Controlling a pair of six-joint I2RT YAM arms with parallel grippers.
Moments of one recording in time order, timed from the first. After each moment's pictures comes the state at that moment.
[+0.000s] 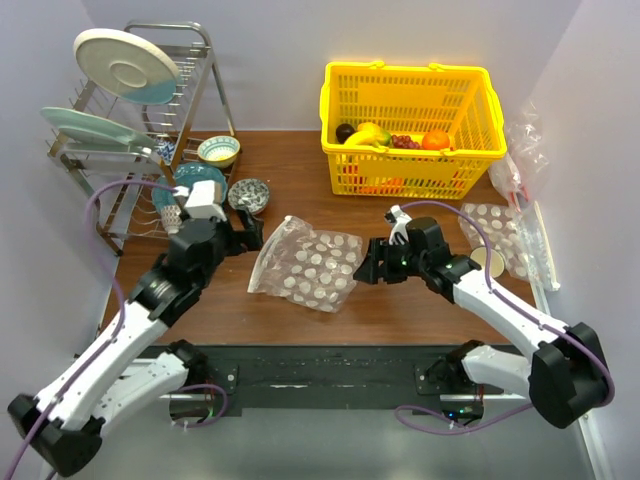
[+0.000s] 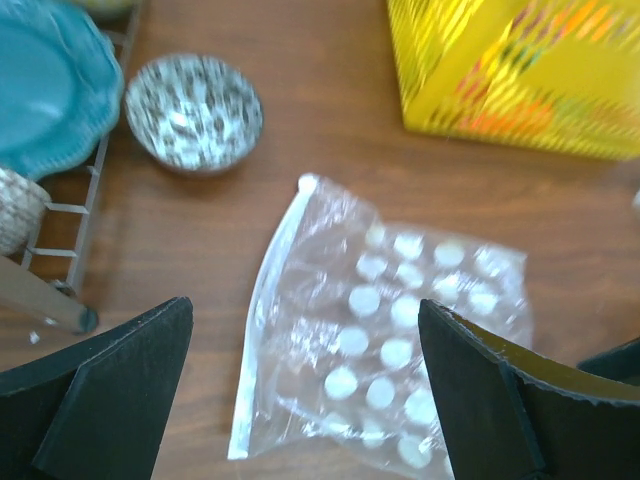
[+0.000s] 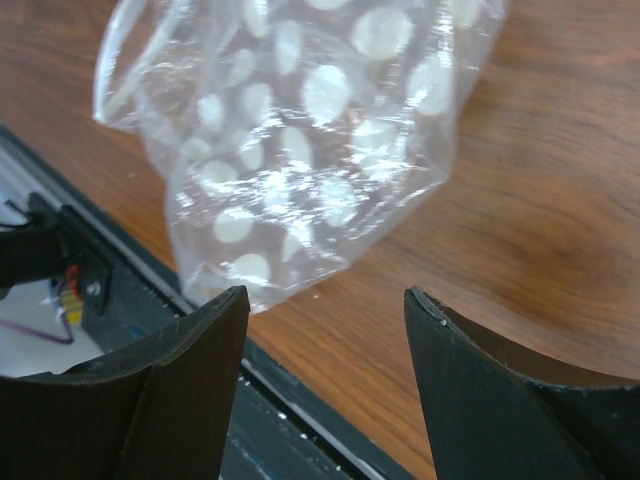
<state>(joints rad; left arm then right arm) -0.58 0.78 0.81 -0.36 -0.37 -0.46 0.49 1.13 0.65 -0.25 -0.37 0.49</state>
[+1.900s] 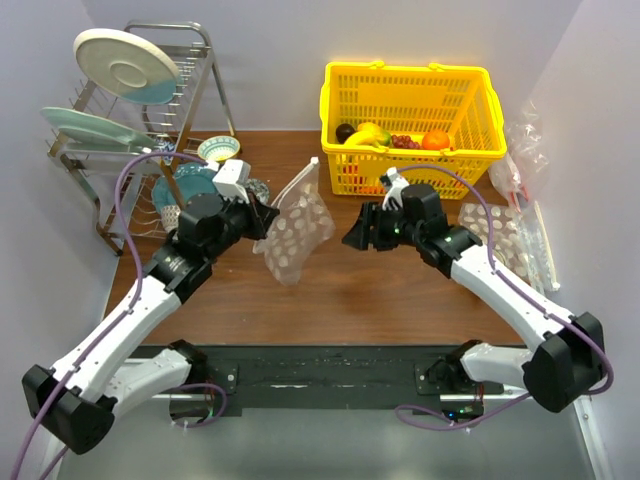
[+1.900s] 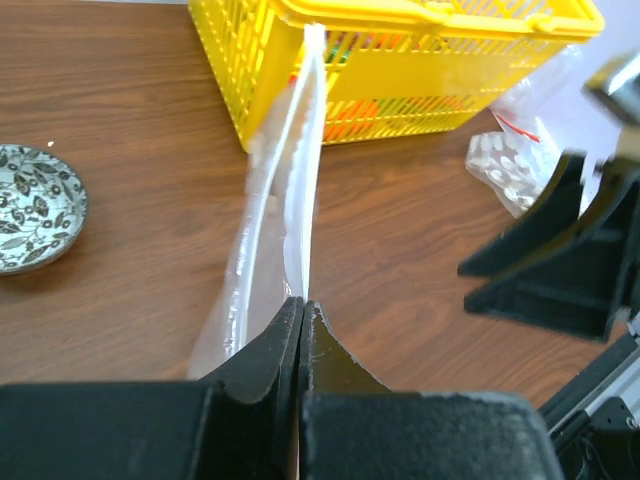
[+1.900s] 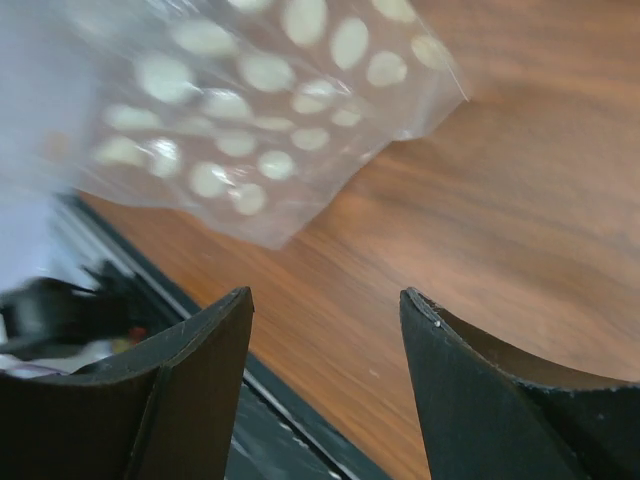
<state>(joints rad) -0.52 0.96 0.91 -0.20 0.03 -0.40 0.53 1.22 0.94 -0.32 -0.30 0.51</state>
